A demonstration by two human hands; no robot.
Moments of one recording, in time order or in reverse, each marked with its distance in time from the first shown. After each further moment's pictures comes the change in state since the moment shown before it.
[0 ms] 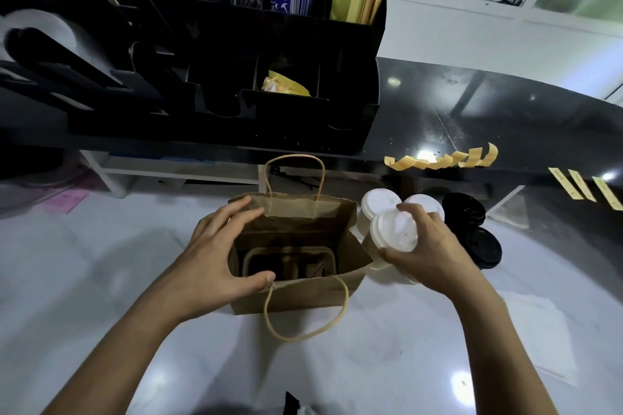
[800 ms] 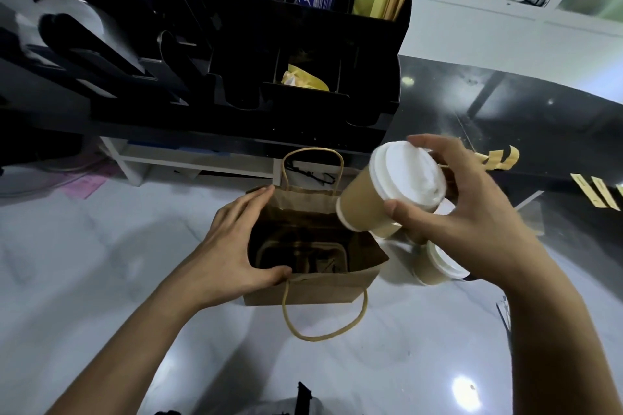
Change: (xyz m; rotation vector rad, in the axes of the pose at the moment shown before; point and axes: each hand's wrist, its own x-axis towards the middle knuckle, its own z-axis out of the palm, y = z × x) left_hand 0.003 0.004 0.001 -0.018 0.008 -0.013; right_hand -0.042 -0.078 -0.069 0.314 0.126 -0.360
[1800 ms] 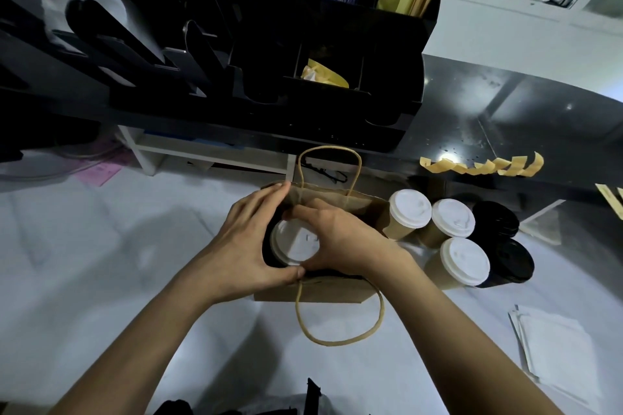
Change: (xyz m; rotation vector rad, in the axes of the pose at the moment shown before) left_hand -0.002 0.000 -0.002 -0.011 -0.011 0.012; right_hand 0.056 0.012 0.153 -0.371 -0.587 -0.279
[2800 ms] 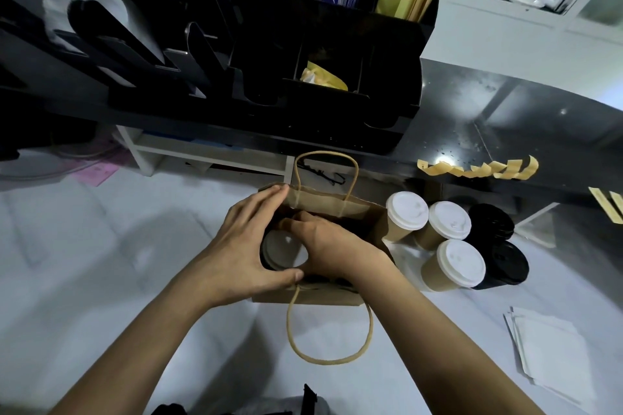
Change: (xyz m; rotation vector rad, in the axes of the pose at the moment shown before) left_hand -0.002 -0.003 0.002 0.000 0.008 0.015; right_hand 0.018 0.002 0.023 -0.070 -0.132 0.023
